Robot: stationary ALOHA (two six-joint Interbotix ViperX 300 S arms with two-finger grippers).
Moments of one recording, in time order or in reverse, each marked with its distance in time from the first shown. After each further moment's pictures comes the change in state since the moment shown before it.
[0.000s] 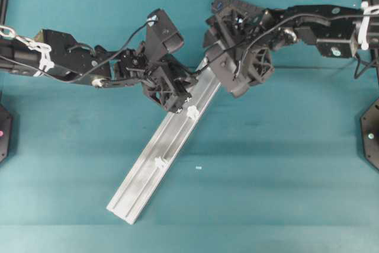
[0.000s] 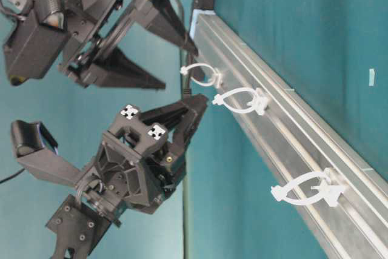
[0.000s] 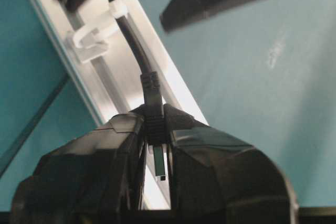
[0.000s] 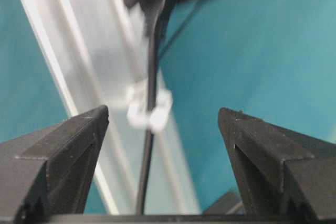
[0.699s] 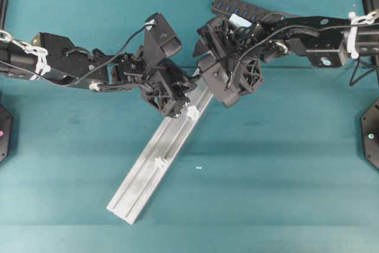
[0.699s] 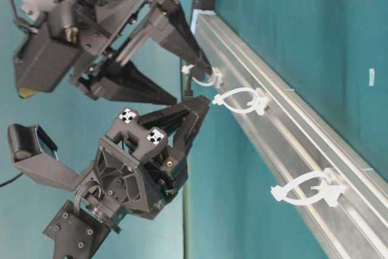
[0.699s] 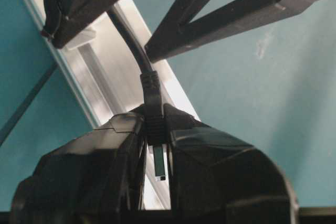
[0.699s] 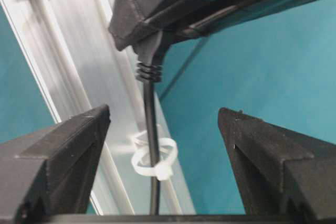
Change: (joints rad) left arm -0.014 -0.014 0.017 0.000 0.002 -0.023; right arm 0.020 0.054 0.002 0.049 -0.055 0.003
